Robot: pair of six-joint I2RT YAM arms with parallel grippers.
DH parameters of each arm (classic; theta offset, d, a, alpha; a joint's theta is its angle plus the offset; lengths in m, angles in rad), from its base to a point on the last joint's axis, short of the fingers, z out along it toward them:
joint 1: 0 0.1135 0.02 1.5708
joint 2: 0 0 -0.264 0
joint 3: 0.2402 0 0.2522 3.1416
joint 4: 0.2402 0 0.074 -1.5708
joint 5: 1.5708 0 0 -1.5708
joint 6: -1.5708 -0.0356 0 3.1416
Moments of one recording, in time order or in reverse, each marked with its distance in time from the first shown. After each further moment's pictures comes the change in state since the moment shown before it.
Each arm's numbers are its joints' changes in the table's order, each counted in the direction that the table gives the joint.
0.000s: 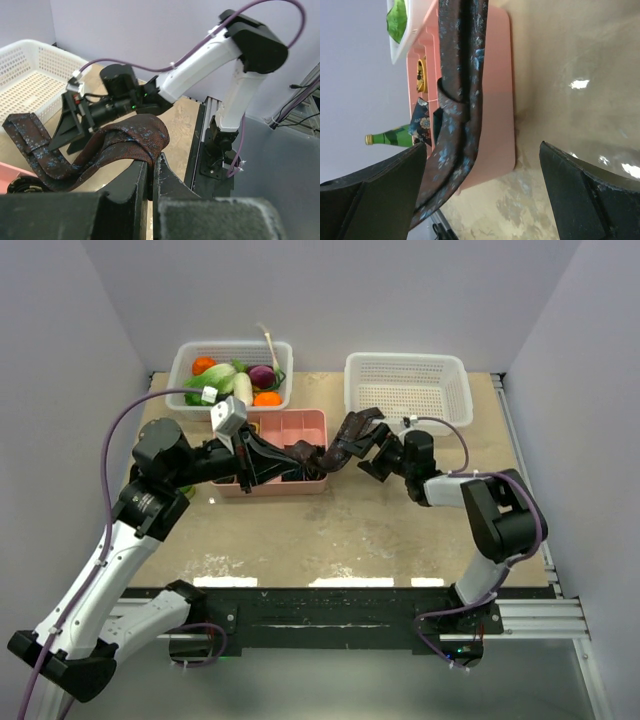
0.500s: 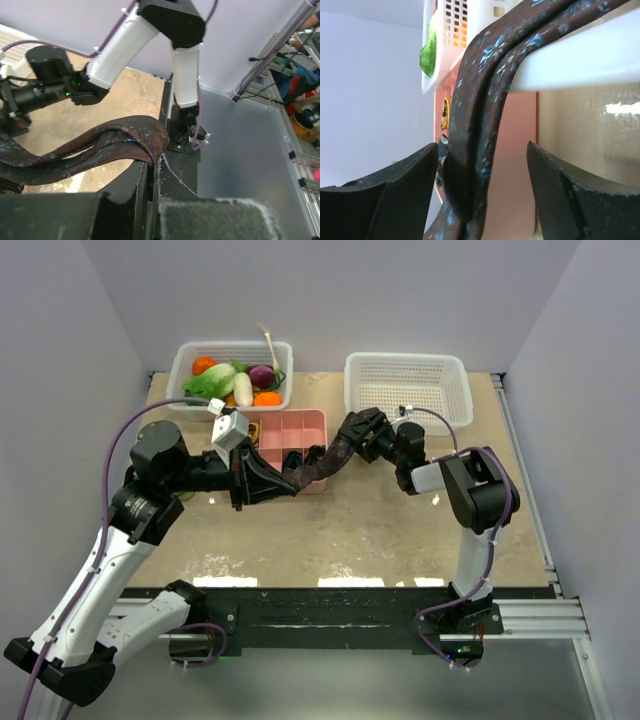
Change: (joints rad) left arm 0.000 0.032 0.016 0.135 0.173 -0.011; right arm 0.012 -0.278 0.169 -0.282 0.007 -0.122
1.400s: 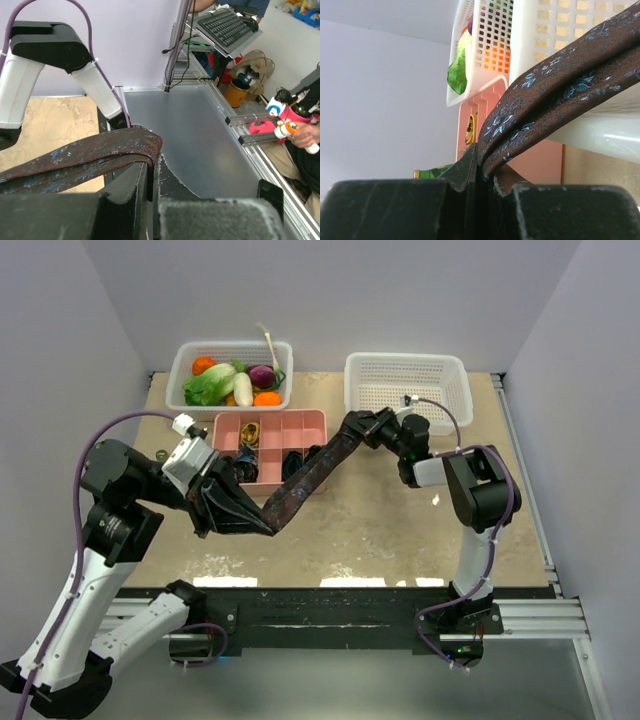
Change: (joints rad) left arm 0.000 0.088 0.070 -0.200 0.379 0.219; right arm -0.032 -0.019 0.064 -0.061 -0.017 -0.066
